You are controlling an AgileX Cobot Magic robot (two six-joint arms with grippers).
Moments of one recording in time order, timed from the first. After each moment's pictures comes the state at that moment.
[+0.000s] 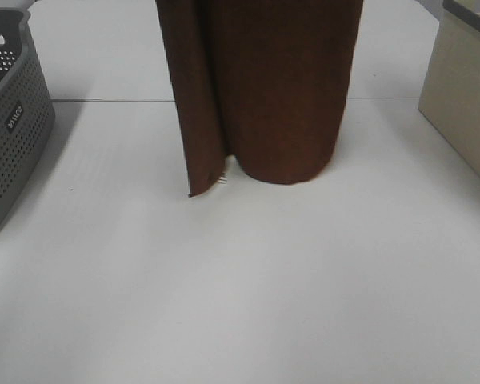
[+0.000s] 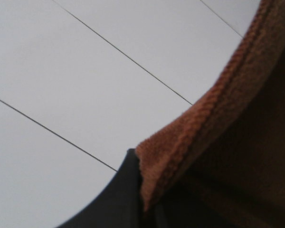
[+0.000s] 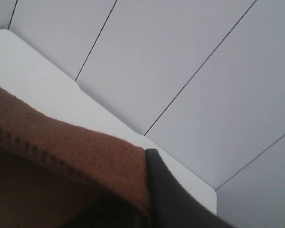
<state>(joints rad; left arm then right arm) -0.46 1.81 -2.04 0.23 0.25 0.68 0.40 1.82 -2.21 -0.15 0.62 -0.38</state>
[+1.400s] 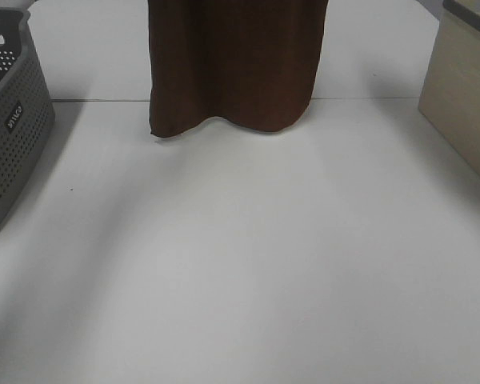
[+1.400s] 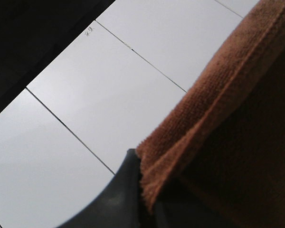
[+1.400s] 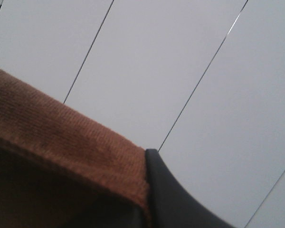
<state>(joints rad) -0.30 2.07 -2.05 0.28 -0.47 0.64 0.32 2.00 -2.21 -0.16 0.10 -0.28</state>
